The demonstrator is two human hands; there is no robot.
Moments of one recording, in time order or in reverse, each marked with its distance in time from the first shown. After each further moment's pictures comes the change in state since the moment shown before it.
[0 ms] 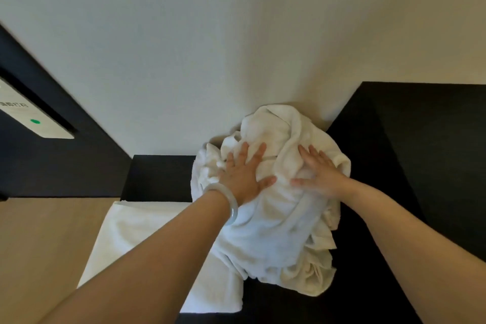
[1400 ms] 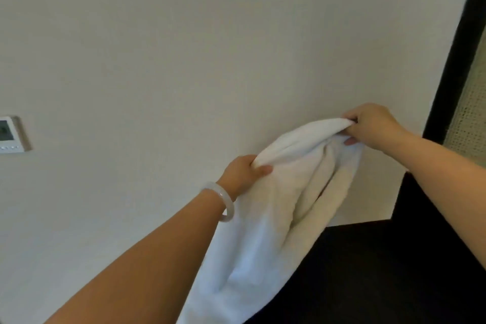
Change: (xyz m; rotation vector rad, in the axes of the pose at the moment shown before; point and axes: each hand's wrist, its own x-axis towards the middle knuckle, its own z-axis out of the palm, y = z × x) left_hand -0.090 0.523 -0.199 -0.443 0.410 0.490; right_hand -0.361 0.196 -0.500 0.063 1.043 -0.197
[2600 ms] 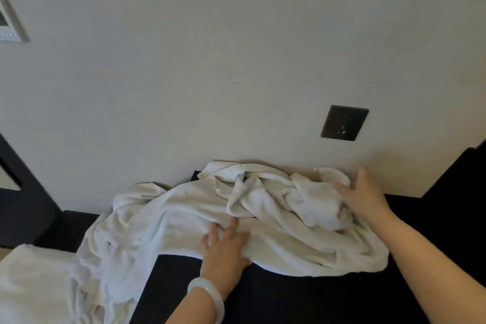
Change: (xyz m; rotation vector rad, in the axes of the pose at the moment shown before) left_hand -0.134 -0.156 0.202 0.652 -0.076 -0.460; right_hand -0.049 0.174 0.199 0.250 -0.307 0.230
